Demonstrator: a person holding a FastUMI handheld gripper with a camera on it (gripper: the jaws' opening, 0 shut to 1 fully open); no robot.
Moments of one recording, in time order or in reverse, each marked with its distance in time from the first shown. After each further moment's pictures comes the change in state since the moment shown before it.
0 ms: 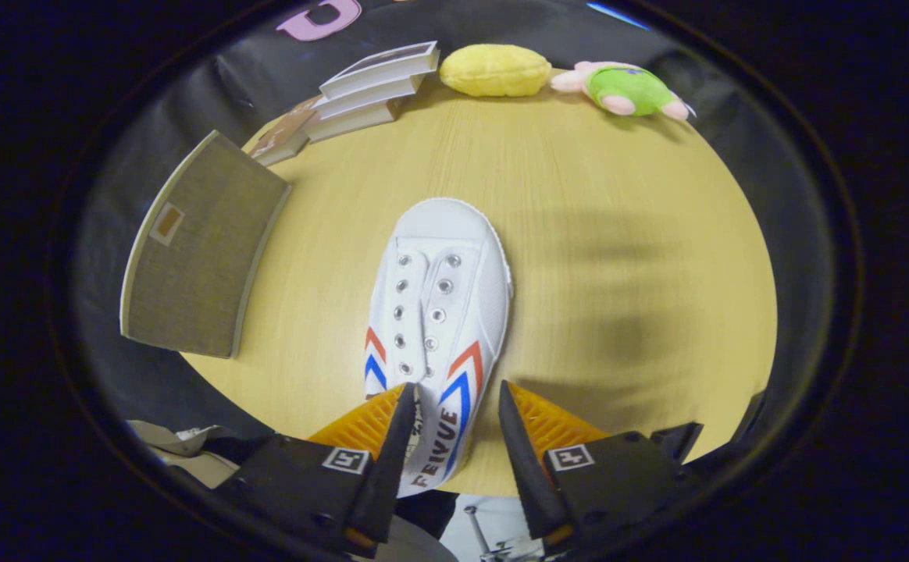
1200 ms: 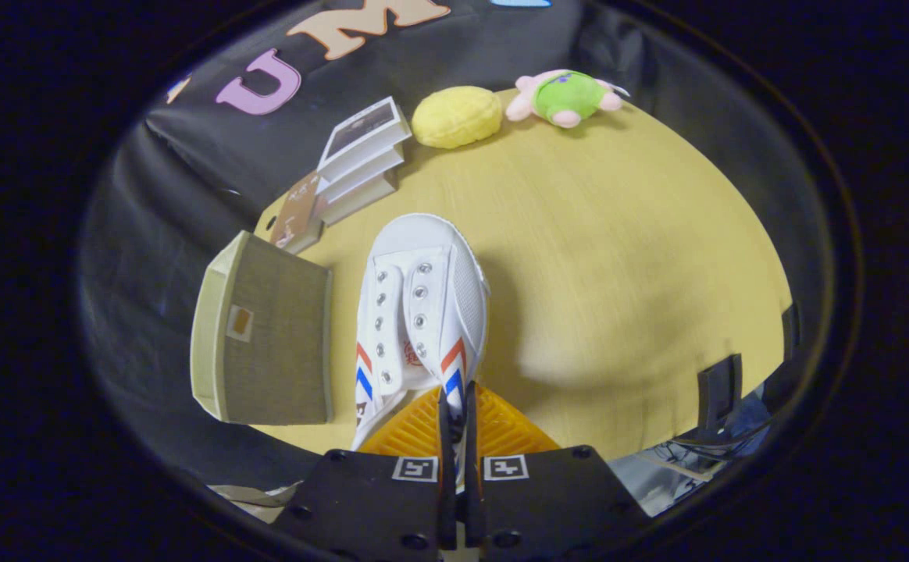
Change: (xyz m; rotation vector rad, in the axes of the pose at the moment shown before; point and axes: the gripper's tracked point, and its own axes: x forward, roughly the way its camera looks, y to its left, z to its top) arm -0.066 0.059 0.034 0.318 -0.175 0.091
